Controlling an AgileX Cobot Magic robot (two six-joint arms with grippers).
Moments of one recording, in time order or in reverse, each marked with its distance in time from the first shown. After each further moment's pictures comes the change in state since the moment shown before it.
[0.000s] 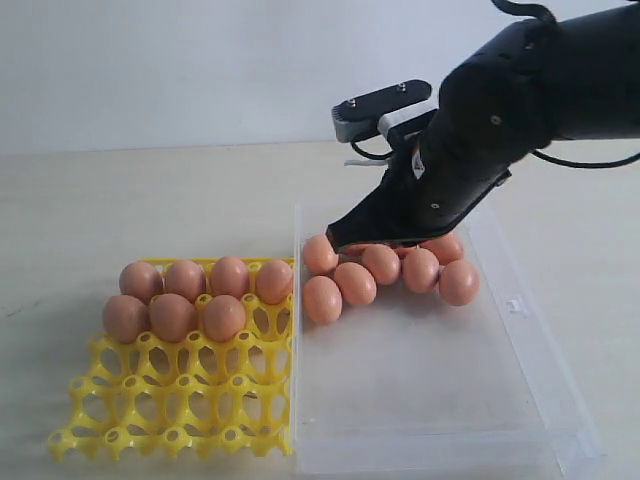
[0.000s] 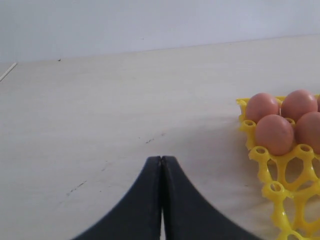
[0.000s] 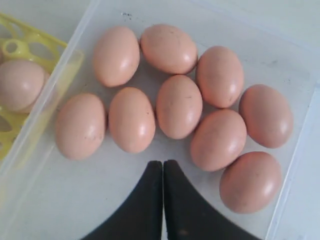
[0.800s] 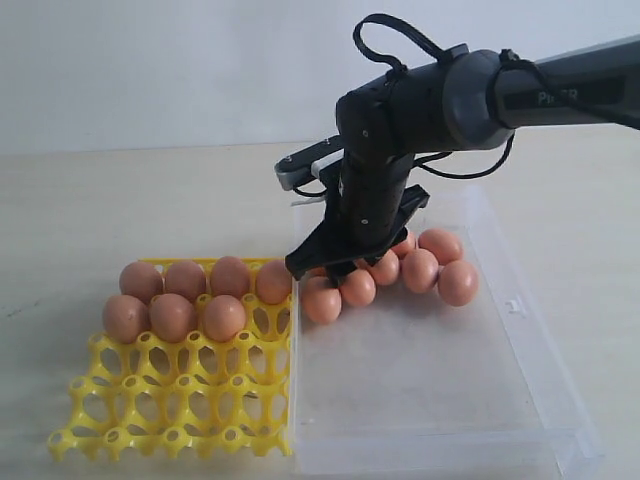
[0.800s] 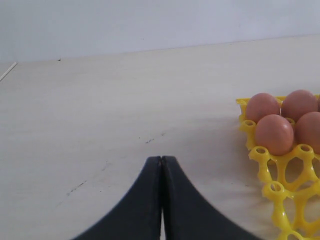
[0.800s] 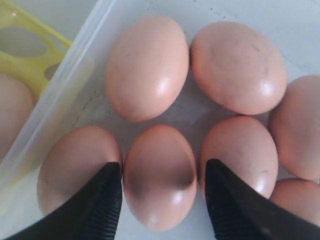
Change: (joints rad) left arm 0.000 0.000 0.000 0.000 0.000 0.000; right arm -0.008 0.386 -0.352 0.142 0.170 -0.241
